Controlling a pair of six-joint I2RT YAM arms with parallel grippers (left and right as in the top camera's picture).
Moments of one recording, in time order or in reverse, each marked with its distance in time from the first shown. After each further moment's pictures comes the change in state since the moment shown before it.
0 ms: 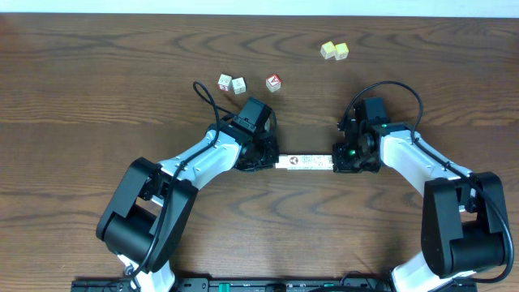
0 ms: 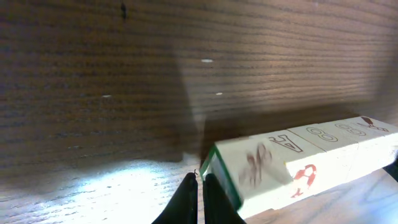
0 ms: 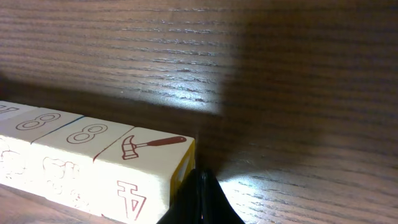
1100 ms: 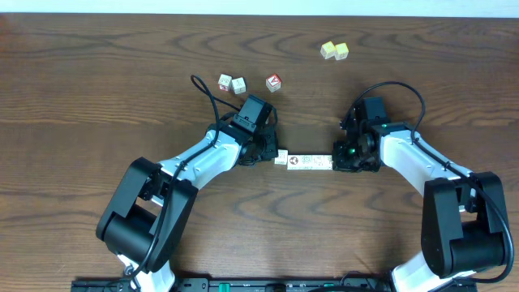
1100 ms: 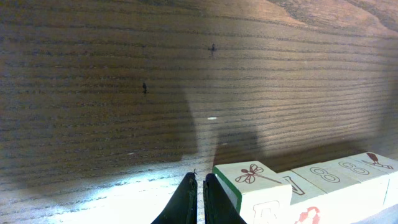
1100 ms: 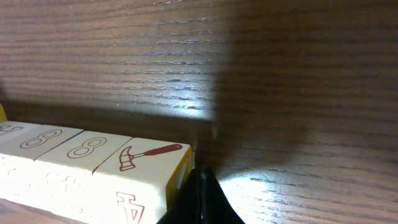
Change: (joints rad) left arm 0.002 0.000 0.000 0.084 -0.108 0.039; right arm 0.000 0.000 0.000 0.014 0.006 0.082
